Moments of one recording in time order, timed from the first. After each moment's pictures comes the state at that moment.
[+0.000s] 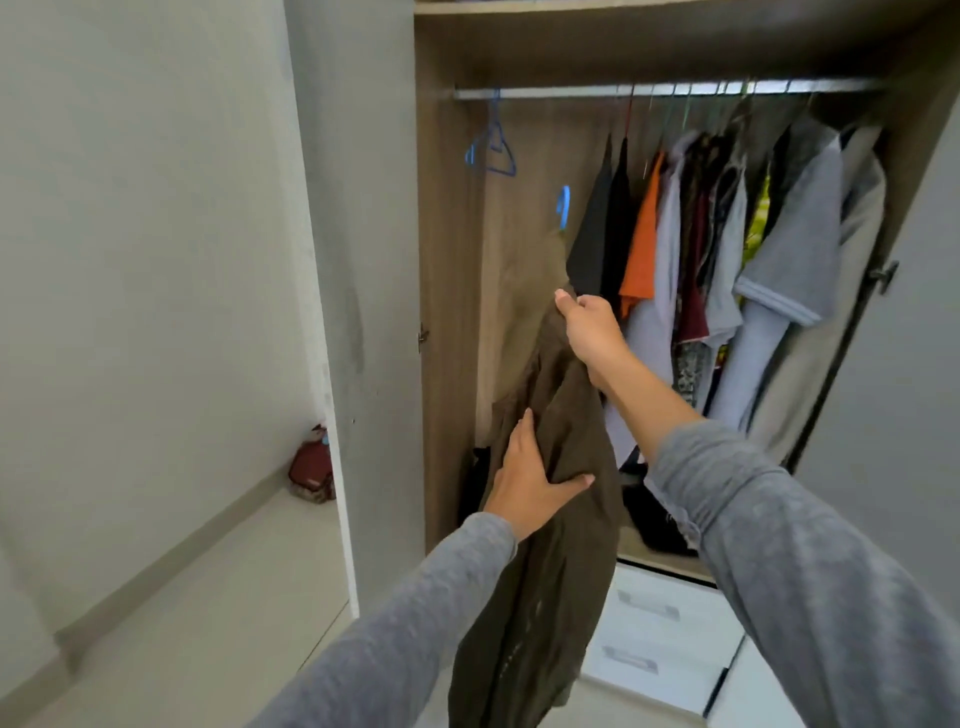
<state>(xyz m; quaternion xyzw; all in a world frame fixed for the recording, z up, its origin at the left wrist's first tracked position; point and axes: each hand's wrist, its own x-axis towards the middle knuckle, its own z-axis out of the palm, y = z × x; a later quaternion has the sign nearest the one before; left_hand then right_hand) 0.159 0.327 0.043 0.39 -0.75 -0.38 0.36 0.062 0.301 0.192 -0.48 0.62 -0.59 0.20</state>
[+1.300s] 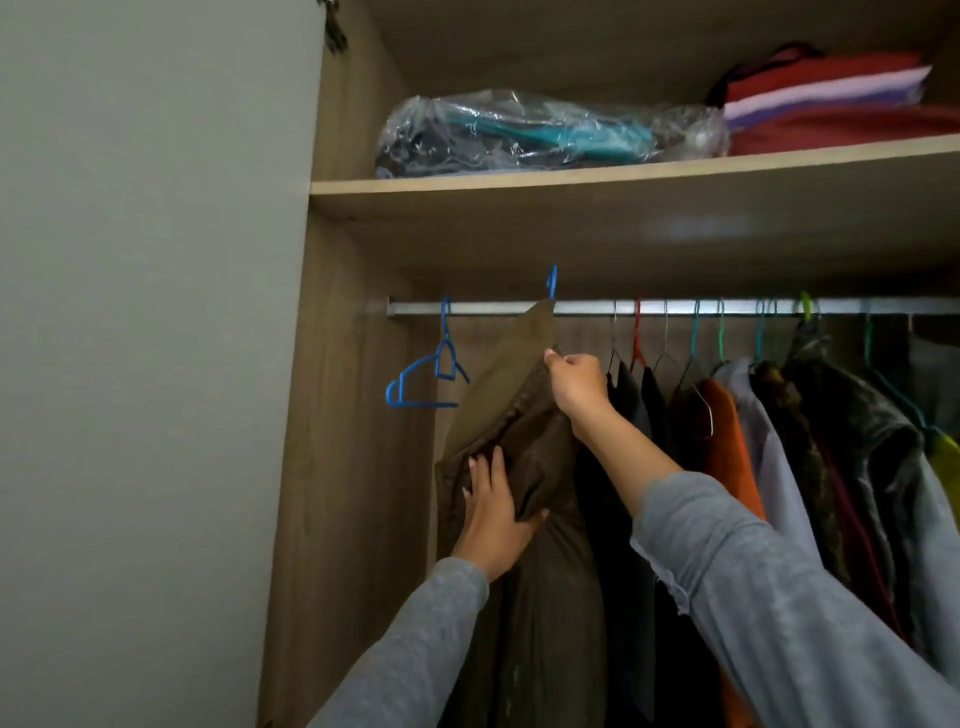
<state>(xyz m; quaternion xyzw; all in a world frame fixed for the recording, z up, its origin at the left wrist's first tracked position) -0.037 -0.193 0.245 0.34 -0.80 -0.18 0.45 -0.125 -0.147 0.389 -0.47 0.56 -0.68 0.05</state>
